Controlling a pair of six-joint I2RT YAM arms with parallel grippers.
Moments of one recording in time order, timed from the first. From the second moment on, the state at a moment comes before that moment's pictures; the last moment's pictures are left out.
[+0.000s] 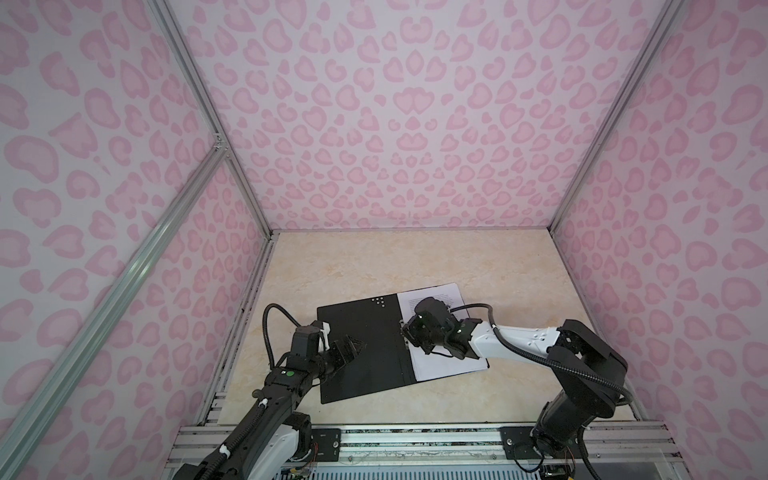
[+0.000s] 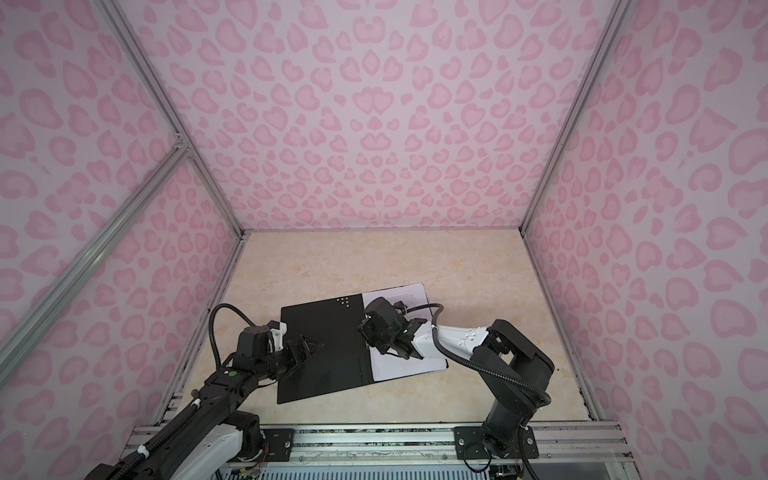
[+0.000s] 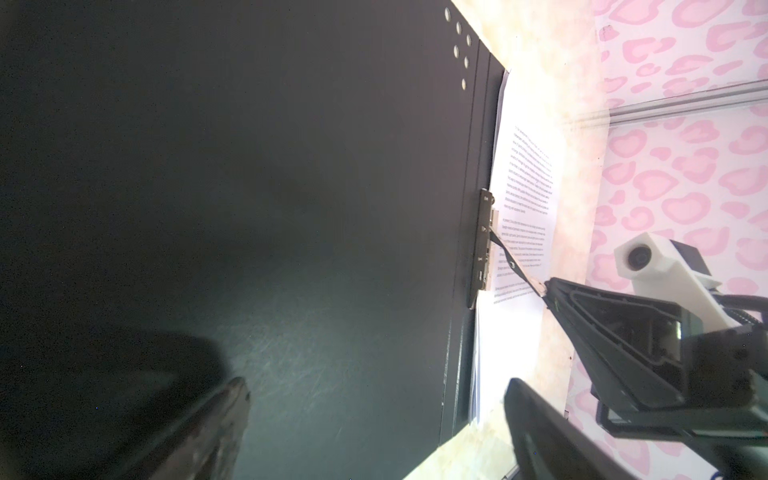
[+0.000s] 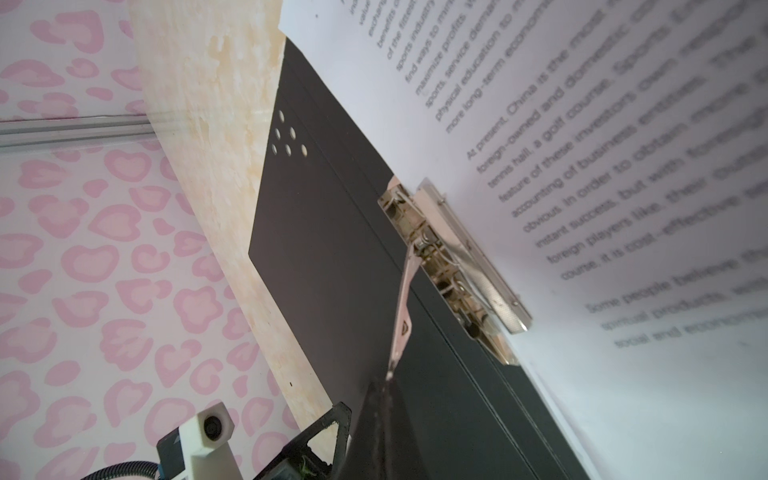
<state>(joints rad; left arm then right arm) -0.20 0.84 0.26 -0.26 0.43 -0.81 0.88 1.68 0.90 -0.03 -0.03 1.59</state>
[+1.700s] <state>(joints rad) -0.19 0.90 0.31 -0.29 0.44 -0.81 0.69 1.71 1.14 -0.21 -0.12 0.87</state>
